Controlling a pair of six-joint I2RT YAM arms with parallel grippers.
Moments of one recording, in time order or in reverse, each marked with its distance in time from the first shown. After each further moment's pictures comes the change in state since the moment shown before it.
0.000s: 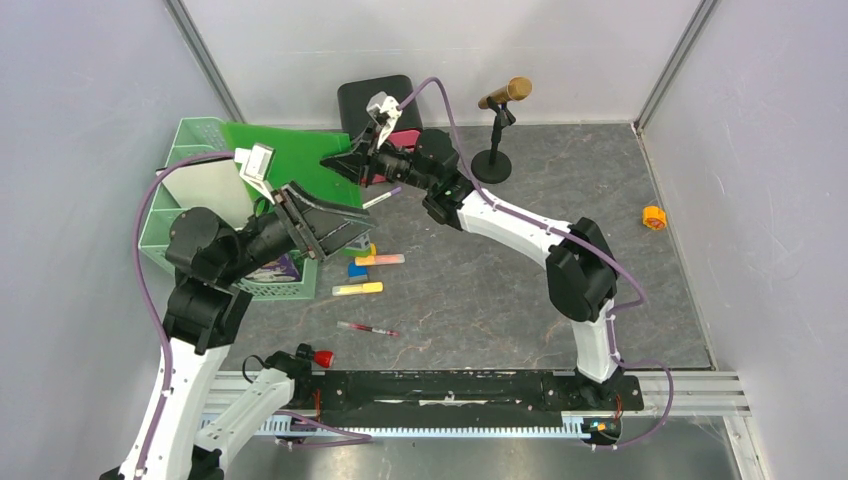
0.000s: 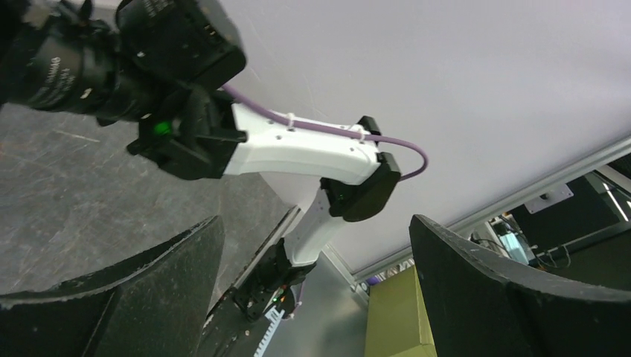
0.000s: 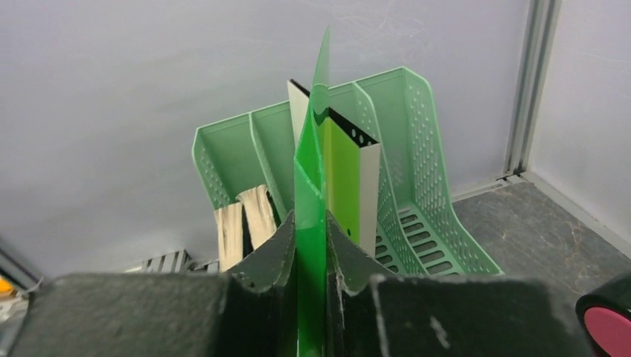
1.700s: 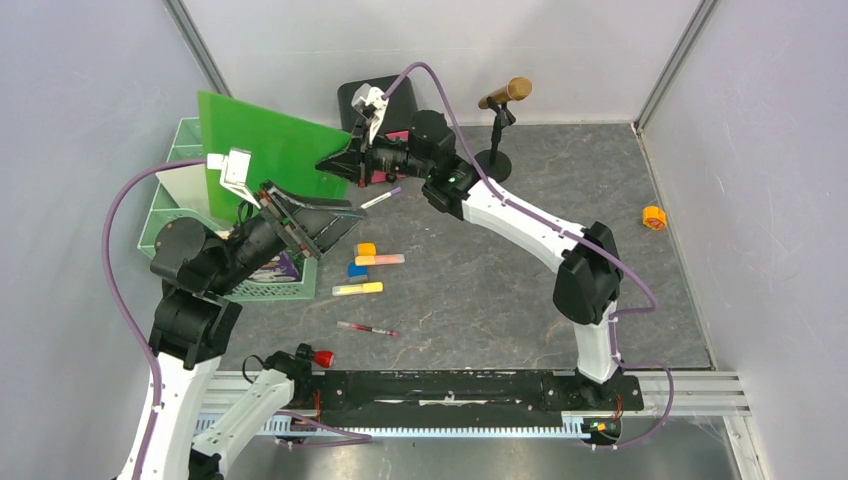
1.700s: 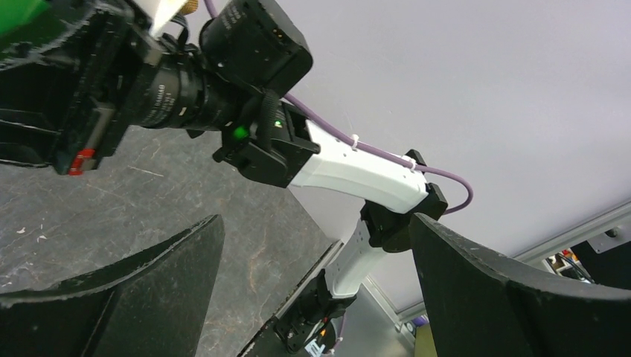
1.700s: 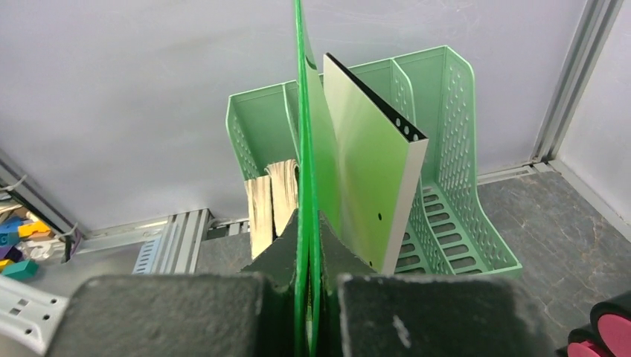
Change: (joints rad) left arm 0.000 -0.036 0.042 -0.092 -0.178 0.119; right arm 0.003 -0.045 0.148 -0.323 -0.121 -0.091
